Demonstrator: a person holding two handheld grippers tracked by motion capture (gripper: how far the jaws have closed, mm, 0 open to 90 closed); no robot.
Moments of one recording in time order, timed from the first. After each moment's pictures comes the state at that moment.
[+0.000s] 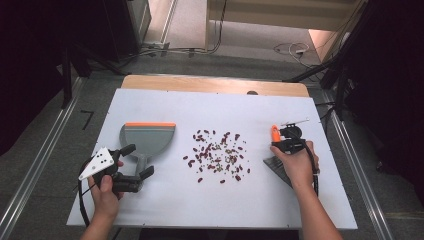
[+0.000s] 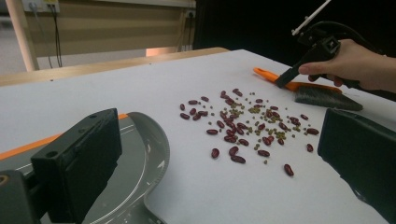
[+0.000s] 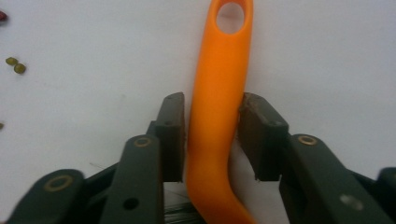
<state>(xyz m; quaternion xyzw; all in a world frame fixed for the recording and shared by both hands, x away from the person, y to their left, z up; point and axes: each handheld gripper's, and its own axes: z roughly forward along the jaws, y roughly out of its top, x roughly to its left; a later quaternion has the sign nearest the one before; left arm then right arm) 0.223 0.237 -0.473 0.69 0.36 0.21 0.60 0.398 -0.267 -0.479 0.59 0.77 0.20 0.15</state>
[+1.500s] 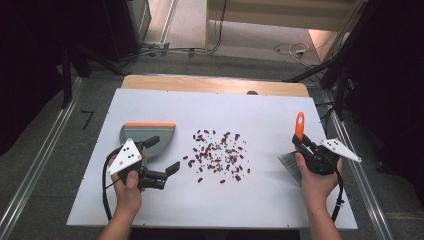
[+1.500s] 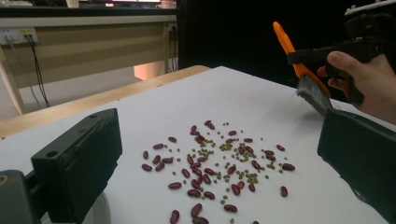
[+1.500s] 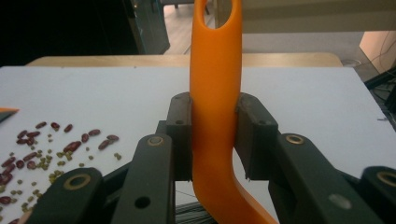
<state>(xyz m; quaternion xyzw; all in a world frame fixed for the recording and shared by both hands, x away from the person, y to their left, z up) 0.232 0.172 -0.433 0.70 0.31 0.23 0.60 0.306 -0.318 -0.446 0.51 0.64 0.49 0.29</state>
